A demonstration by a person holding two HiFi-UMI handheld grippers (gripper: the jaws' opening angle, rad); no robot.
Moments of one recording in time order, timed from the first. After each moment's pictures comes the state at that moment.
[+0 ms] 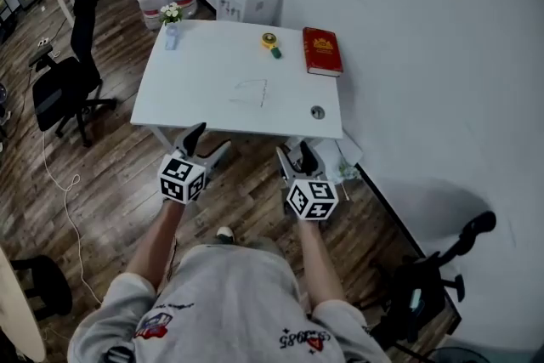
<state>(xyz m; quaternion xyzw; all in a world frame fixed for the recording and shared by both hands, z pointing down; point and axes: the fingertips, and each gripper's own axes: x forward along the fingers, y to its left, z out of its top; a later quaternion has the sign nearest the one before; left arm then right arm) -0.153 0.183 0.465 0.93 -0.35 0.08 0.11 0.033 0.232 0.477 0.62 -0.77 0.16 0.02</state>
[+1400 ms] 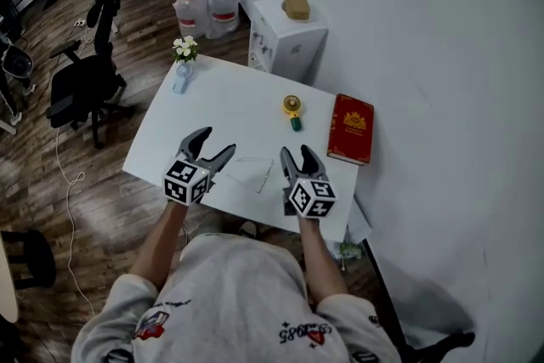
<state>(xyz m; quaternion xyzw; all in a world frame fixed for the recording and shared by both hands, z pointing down) -0.076 -0.158 0.502 0.88 -0.45 0.09 0.13 0.116 -0.167 0.541 0.52 -0.83 0.21 0.02</state>
